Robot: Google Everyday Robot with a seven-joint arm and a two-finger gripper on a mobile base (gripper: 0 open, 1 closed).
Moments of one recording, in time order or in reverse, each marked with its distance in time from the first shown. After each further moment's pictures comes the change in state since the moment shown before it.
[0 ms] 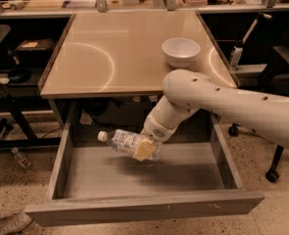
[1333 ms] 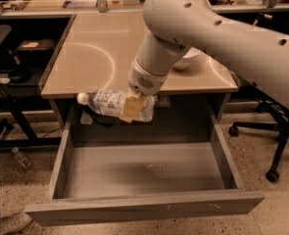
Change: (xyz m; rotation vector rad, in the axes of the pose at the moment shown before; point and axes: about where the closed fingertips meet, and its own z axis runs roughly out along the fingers) arm -0.098 0.014 -0.135 0.087 0.061 -0.065
